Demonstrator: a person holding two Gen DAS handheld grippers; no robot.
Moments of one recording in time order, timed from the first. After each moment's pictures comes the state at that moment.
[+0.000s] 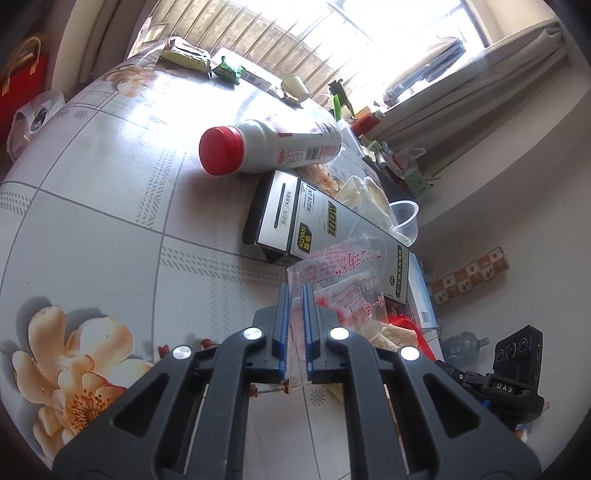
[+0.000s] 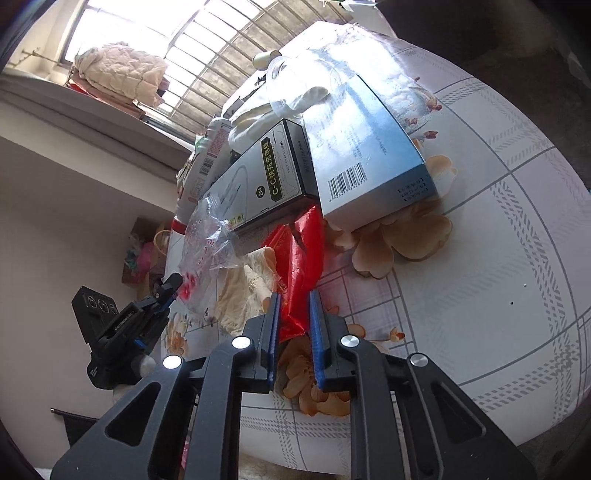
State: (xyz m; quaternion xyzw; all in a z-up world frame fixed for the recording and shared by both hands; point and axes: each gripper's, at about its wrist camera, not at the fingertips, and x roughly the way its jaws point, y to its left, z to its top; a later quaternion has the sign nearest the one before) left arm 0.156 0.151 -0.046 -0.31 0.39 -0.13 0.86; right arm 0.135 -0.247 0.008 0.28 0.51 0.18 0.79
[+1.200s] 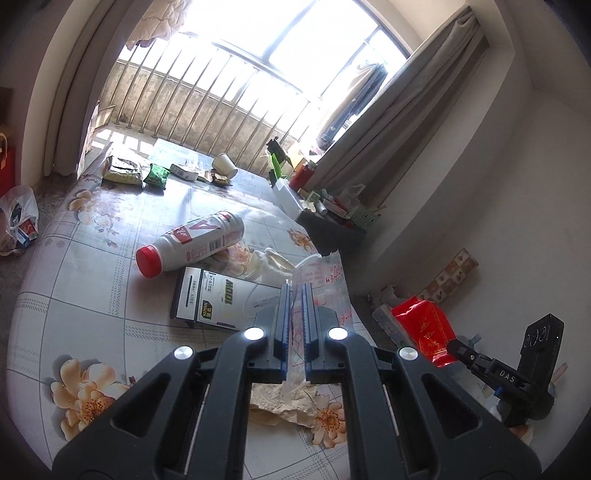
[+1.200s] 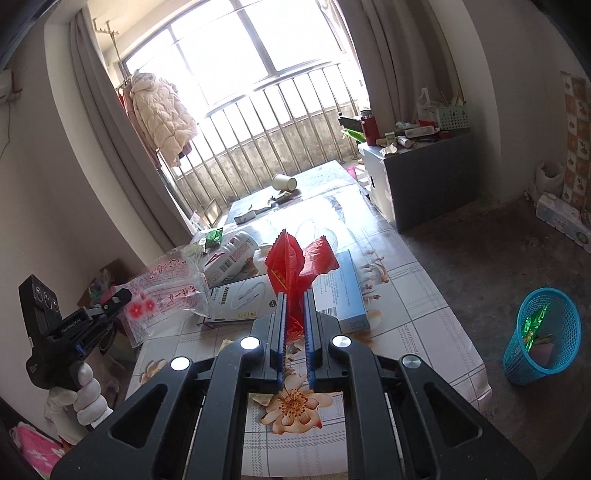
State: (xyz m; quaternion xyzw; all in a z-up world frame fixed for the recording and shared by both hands) left arm 0.103 0.116 0.074 -0.24 0.26 -0.19 0.92; right arm 0.053 -0.286 0.124 0.17 0.30 0.11 0.93
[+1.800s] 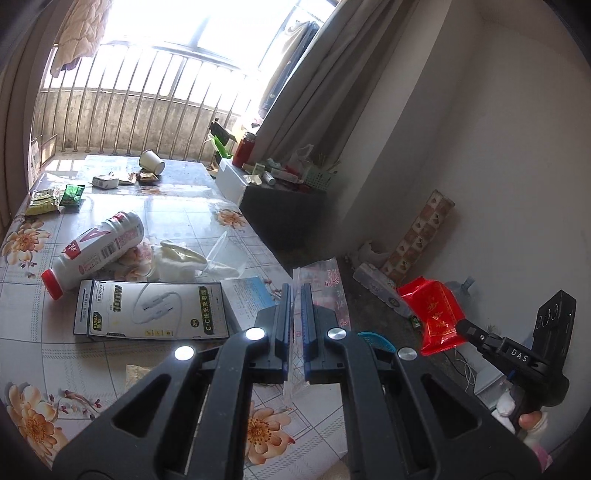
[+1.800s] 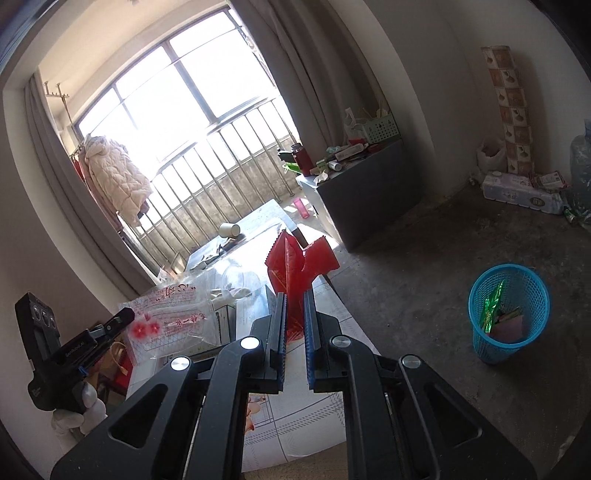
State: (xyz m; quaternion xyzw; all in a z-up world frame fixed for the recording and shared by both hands) left arm 0.122 -0.027 0.097 -0.14 0.28 -0.27 0.91; right arm -0.006 -0.404 0.121 0.25 0.25 0.00 0.93
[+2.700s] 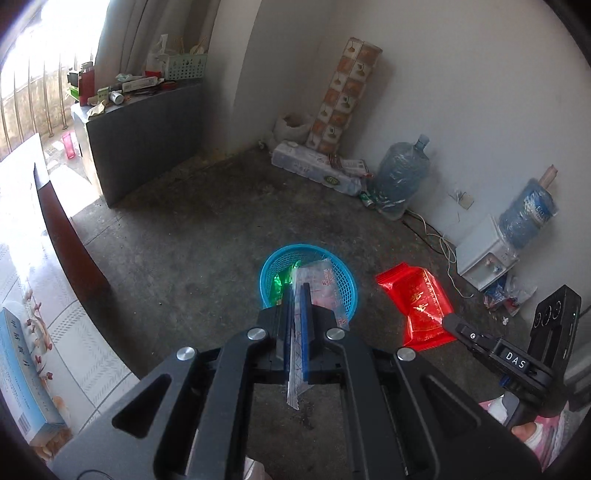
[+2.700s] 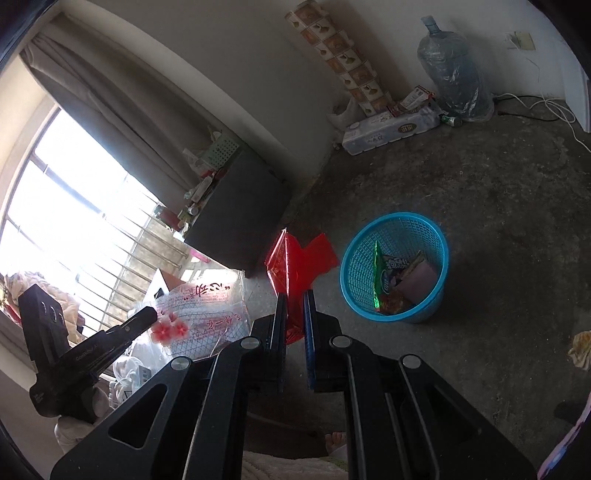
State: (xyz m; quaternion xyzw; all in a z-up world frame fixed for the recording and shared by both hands) left arm 0.187 -0.390 0.016 0.06 0.44 -0.43 0.79; right arm -0.055 -0.620 -0.005 0.44 0.25 -0.19 0.84
